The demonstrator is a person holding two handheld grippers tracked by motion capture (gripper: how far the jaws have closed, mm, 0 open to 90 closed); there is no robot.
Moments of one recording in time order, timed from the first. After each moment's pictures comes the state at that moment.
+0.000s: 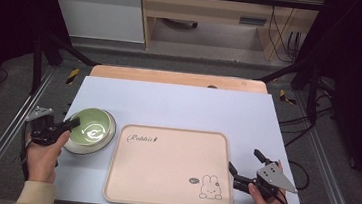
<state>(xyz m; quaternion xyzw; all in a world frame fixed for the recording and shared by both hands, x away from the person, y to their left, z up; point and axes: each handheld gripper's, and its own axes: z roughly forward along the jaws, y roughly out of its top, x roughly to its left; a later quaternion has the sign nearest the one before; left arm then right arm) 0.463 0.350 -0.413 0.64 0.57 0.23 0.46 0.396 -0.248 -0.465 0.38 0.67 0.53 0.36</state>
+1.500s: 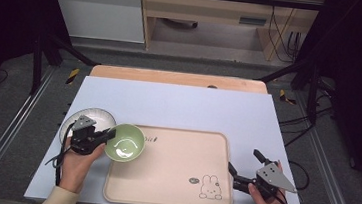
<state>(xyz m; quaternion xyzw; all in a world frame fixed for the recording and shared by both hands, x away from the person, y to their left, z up) 0.461 0.260 -0.430 0.72 0.49 0.19 0.45 0.397 -0.248 -0.466 0.37 0.68 0.52 0.36</state>
